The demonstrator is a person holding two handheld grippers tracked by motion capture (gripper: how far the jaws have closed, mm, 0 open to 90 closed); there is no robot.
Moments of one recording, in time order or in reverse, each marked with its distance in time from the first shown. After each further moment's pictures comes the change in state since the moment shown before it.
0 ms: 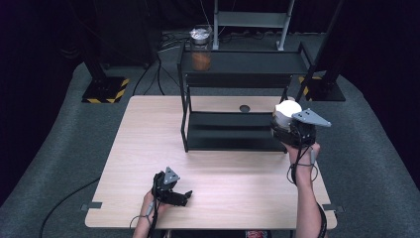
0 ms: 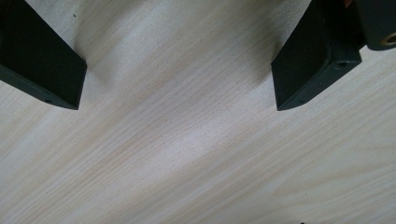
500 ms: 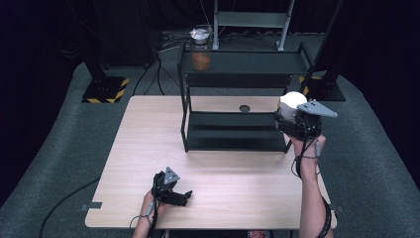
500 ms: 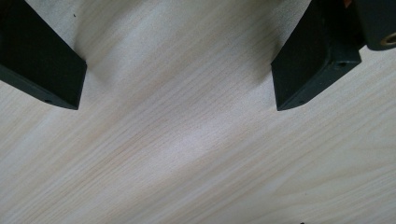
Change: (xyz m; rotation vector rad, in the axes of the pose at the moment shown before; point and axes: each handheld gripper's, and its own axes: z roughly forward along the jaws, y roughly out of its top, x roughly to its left) left arm 0.000 0.000 0.000 0.000 0.000 0.000; right arm -0.009 0.022 -0.002 -0.005 -0.018 -0.006
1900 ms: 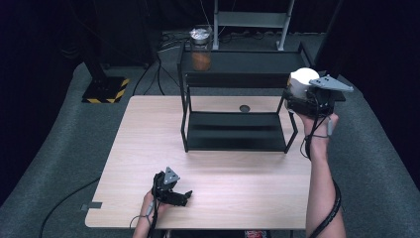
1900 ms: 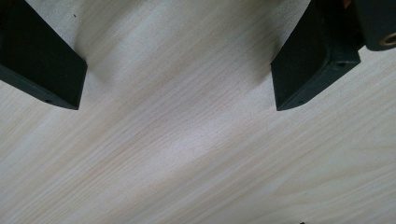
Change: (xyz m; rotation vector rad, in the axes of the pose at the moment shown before) left arm 0.000 0.000 0.000 -0.001 -0.001 0.000; right arm -0.019 0.053 -0.002 -0.033 -0.043 -0.003
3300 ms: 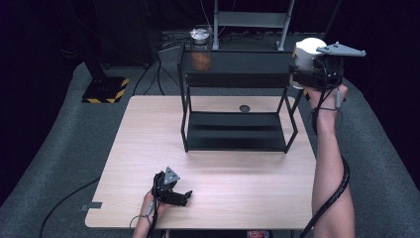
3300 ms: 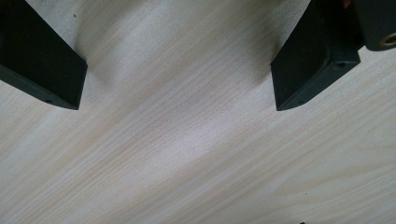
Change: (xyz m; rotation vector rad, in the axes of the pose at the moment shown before) left arm 0.000 0.000 0.000 0.000 0.000 0.000; right arm -0.012 0.067 0.007 -0.014 -0.003 -0.013
